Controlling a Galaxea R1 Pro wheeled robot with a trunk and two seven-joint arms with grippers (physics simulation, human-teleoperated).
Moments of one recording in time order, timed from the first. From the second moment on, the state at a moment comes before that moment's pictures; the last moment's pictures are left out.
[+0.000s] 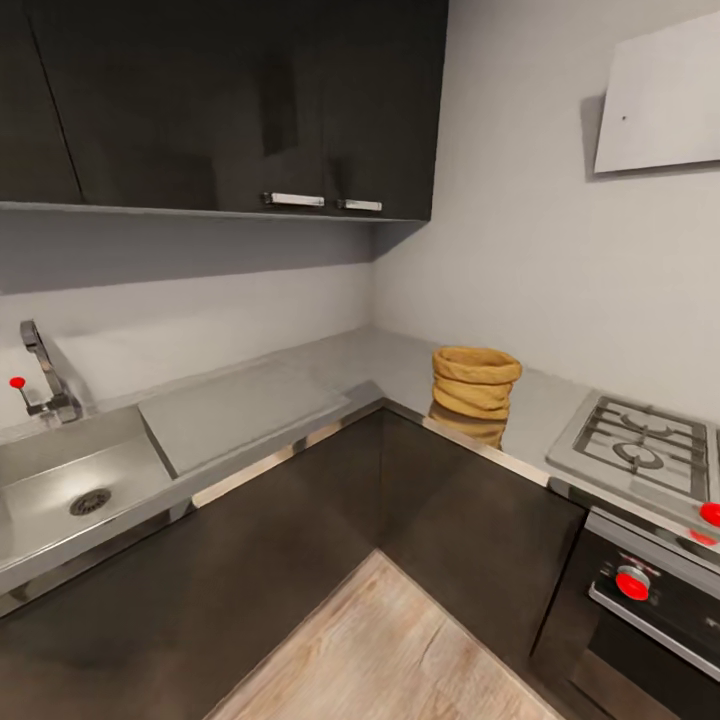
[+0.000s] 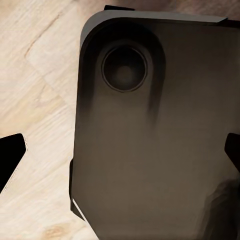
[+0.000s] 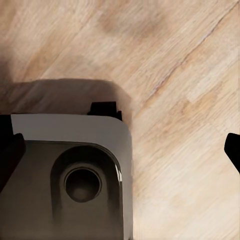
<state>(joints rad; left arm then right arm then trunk) 0.00 0.00 0.01 -0.04 0.11 -0.03 0.02 -0.16 -0.11 -0.75 0.03 0.72 -0.12 0.08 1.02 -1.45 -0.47</state>
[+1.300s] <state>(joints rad) 0.00 0.01 0.01 -0.04 0.11 -0.03 0.02 -0.16 -0.10 -0.75 0.03 0.71 -0.12 0.08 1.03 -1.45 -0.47</state>
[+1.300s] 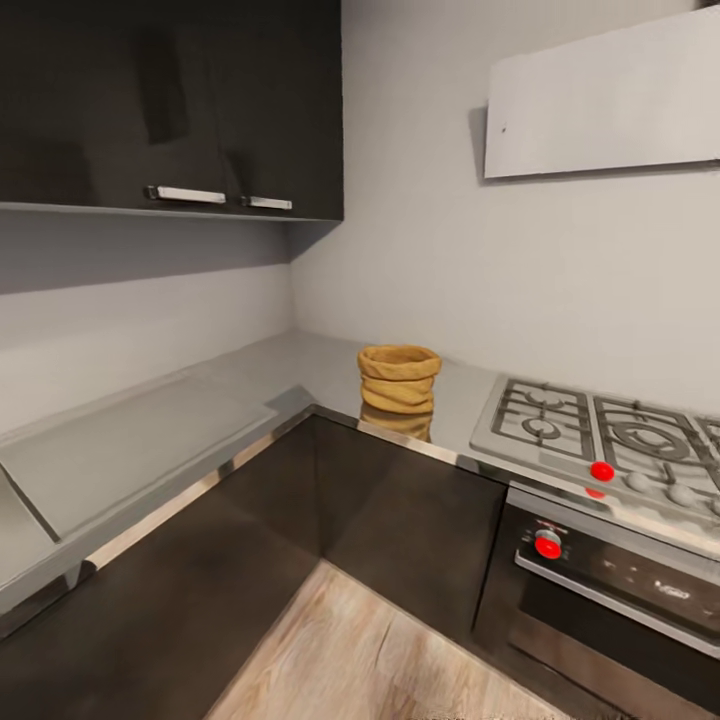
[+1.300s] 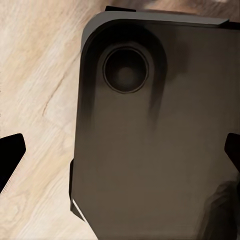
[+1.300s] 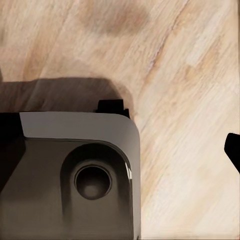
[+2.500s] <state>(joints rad) 0.00 0.01 0.01 -0.04 0.12 -0.10 0.02 -0.16 -0.10 -0.75 0.03 0.71 -0.11 0.08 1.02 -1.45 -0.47</state>
